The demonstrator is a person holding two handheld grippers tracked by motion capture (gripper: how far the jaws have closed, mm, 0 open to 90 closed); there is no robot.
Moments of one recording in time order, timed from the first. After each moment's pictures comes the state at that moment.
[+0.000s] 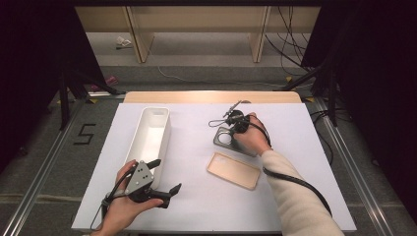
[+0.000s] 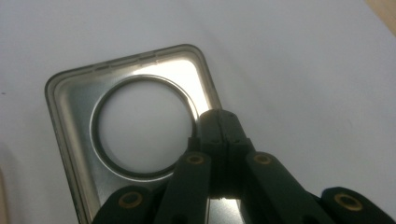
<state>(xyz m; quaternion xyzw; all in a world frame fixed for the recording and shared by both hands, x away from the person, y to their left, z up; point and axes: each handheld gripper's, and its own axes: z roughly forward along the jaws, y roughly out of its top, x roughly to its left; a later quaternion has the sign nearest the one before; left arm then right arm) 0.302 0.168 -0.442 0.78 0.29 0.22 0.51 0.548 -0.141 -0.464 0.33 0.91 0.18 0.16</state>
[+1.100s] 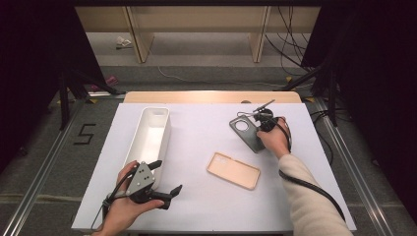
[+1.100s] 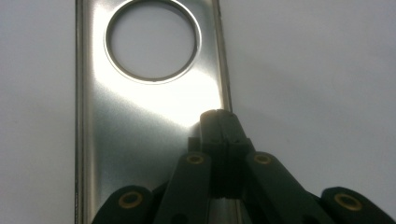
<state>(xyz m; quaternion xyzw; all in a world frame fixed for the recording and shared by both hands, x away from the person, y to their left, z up) 0.301 0.166 -0.443 0.78 0.29 0.22 0.51 0.543 -0.227 -0.464 0.50 0.83 0.18 0.16</state>
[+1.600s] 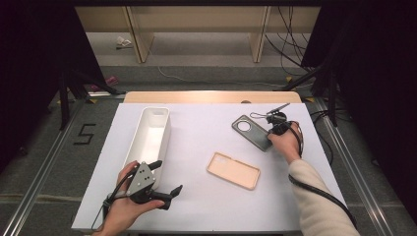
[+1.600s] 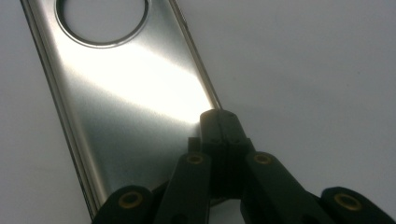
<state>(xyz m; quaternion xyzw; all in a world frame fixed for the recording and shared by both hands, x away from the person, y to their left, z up) 0.301 0.165 -0.443 0.78 0.29 0.22 0.51 0.527 -0.262 -0.462 0.55 0.80 0.17 0.16</state>
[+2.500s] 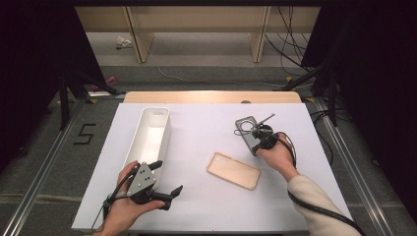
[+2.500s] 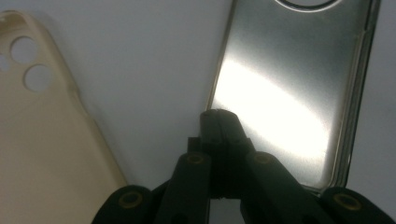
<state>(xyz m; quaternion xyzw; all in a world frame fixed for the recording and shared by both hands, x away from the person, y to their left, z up) 0.300 0.164 -0.442 0.78 0.28 0.22 0.51 0.476 -0.210 -0.457 0.47 0.86 0.18 0.08</state>
